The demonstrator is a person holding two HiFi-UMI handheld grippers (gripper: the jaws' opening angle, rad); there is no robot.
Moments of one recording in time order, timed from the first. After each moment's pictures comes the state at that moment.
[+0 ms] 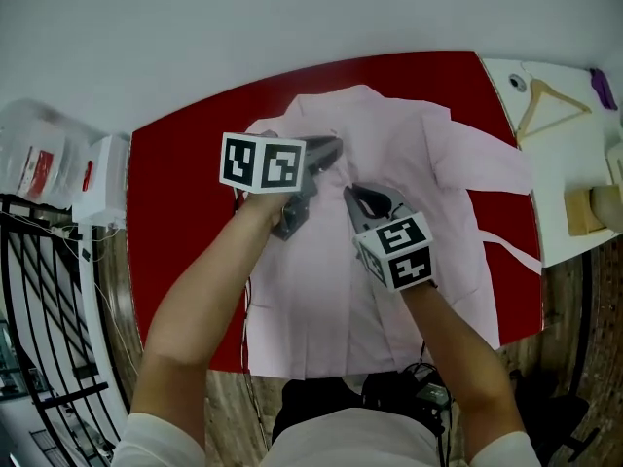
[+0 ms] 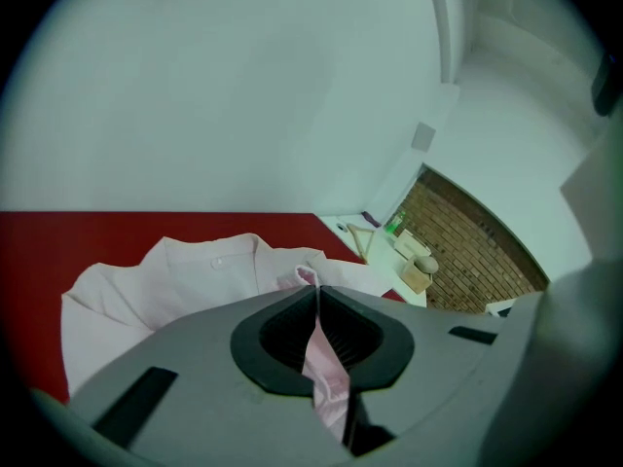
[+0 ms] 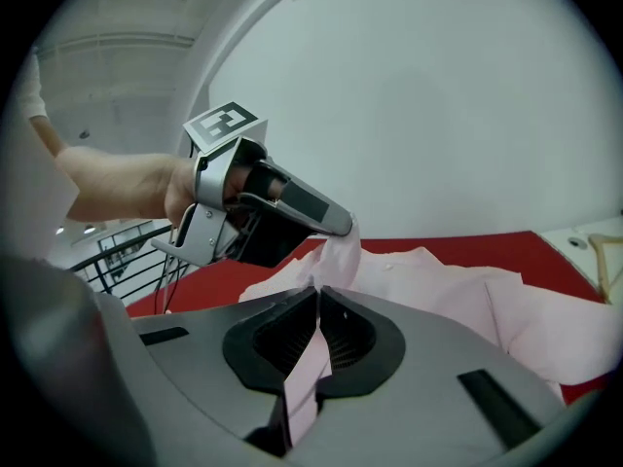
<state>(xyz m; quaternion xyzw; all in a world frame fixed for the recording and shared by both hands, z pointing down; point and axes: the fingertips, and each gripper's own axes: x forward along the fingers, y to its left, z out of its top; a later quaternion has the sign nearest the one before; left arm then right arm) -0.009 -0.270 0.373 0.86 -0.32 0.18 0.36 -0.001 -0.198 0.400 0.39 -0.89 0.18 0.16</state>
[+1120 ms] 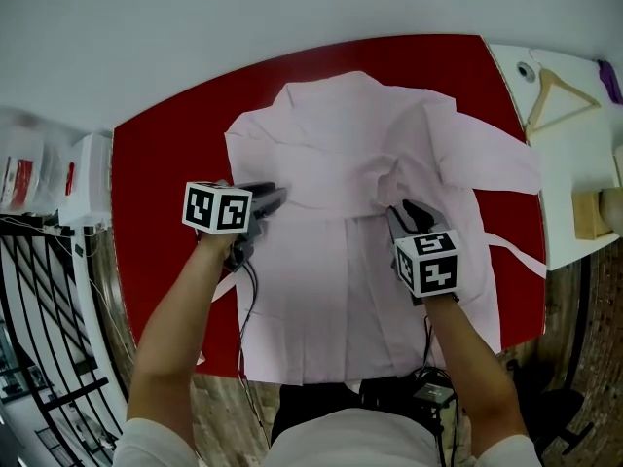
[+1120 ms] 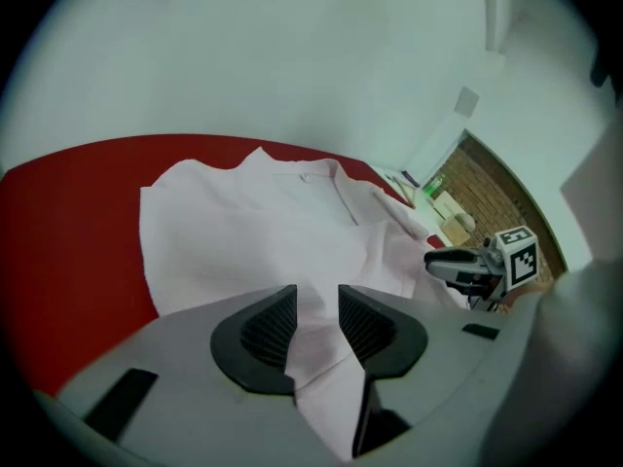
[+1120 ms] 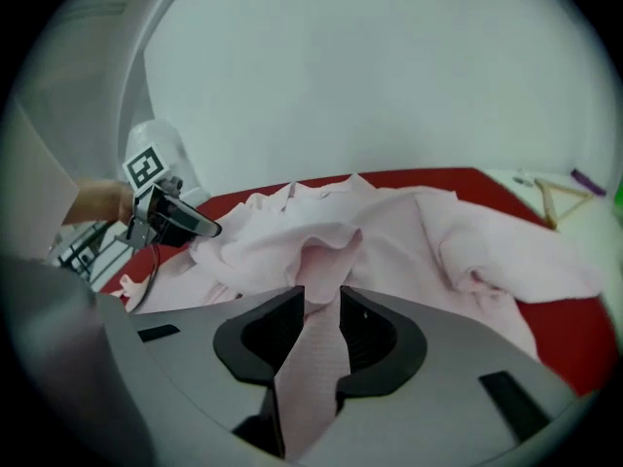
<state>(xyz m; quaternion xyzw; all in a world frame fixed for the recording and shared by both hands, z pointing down) -0.130 -0.222 0.506 0.79 -0.35 0.29 0.42 0.094 -0.186 0.499 0.47 -0.79 0.28 0.27</state>
